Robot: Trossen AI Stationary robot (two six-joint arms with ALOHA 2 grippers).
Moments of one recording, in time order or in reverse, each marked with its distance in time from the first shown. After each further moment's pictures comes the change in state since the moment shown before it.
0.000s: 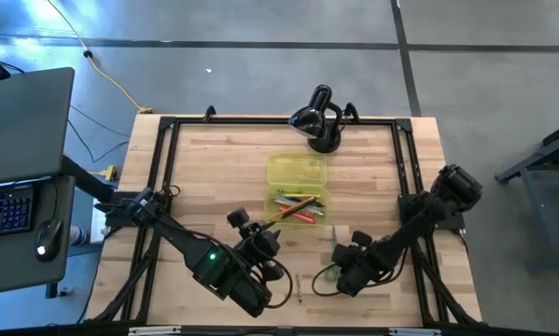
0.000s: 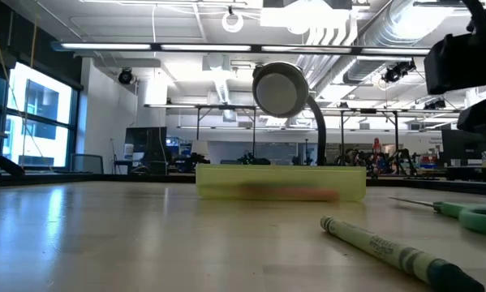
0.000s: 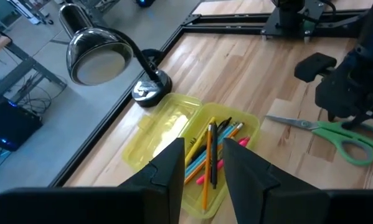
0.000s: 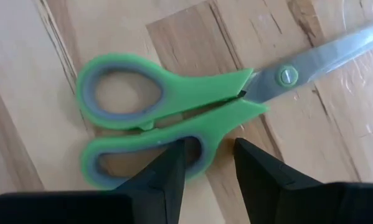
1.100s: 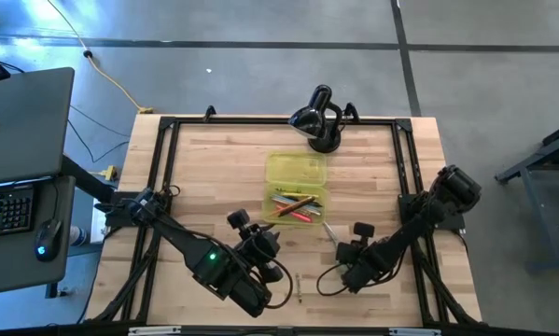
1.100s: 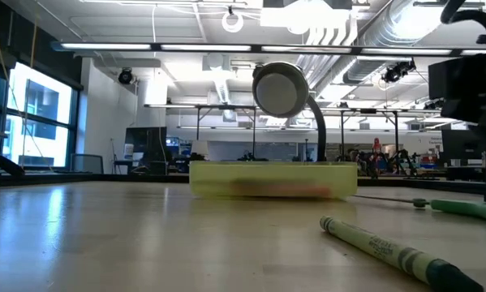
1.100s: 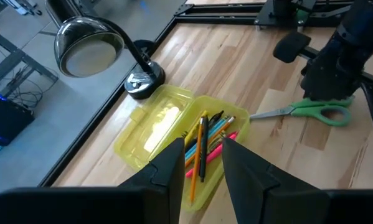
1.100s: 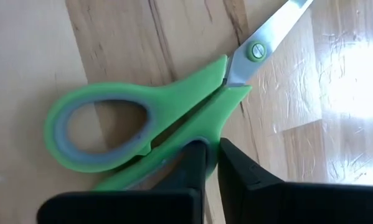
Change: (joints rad) left arm 0.000 0.000 0.000 0.000 0.047 0.000; right arm 0.001 0.017 -0.003 -0.194 0.119 -0.177
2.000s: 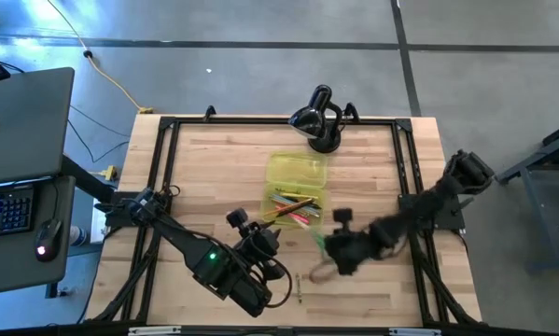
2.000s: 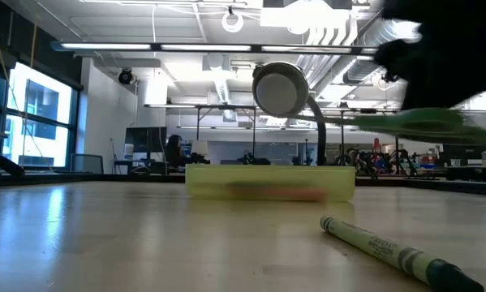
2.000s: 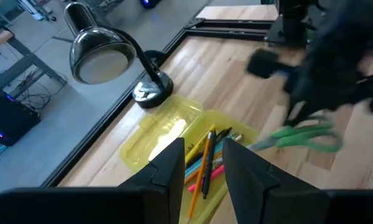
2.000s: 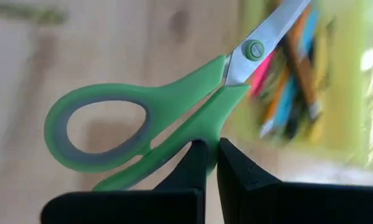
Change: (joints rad) left arm 0.000 -0.001 0.000 0.000 -0.063 -0.042; right arm -0.142 -0.203 0.001 0.202 0.135 -0.585
